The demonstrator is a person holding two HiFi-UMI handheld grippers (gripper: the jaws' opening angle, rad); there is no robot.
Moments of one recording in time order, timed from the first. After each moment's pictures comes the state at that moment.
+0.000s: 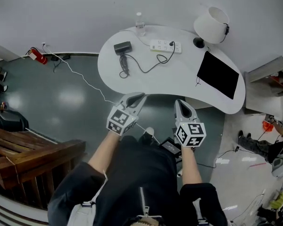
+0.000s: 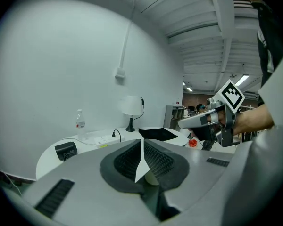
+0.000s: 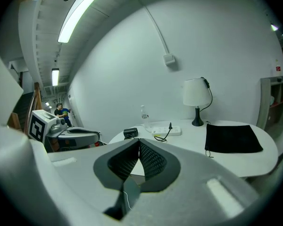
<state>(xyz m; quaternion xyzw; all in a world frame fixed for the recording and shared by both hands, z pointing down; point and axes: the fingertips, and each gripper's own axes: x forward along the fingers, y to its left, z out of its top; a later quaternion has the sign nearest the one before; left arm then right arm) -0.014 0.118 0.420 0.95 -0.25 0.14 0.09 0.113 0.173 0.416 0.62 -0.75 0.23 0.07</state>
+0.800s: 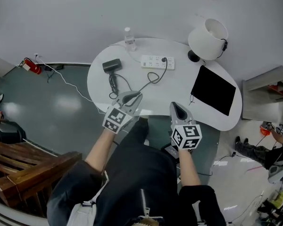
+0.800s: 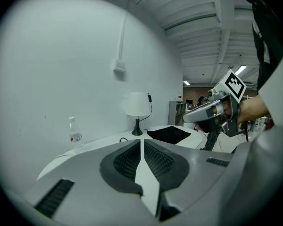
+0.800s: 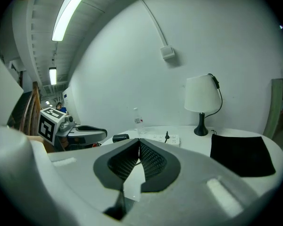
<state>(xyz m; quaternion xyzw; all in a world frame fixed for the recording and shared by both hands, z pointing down) 0.044 -0.008 0.440 0.96 -0.23 0.17 0.05 0.161 0.063 0.423 0.61 -0.75 0.23 0.08</state>
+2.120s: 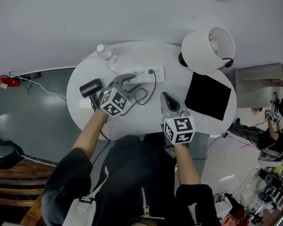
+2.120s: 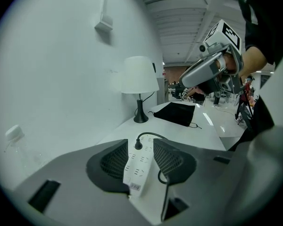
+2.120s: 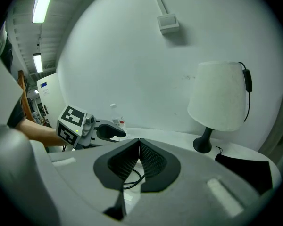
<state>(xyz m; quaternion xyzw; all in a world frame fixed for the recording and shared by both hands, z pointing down) 0.150 -0.197 0.535 0.95 -0.07 0.30 -0.03 0.211 -0.117 0.451 0.63 -0.72 0.25 0.16</state>
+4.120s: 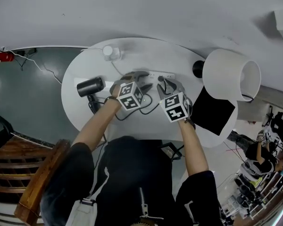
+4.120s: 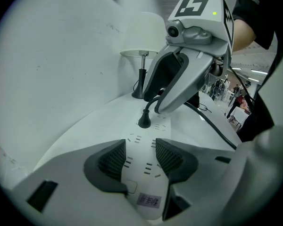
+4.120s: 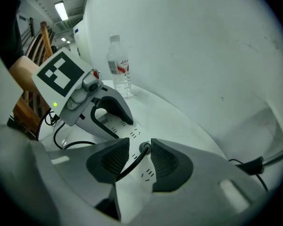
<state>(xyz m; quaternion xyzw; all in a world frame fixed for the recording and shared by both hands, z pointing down) 0.196 -0.227 0.649 0.93 -0.02 0.38 0.02 0.217 -0.220 0.601 0.43 -0.75 0.24 0.44</state>
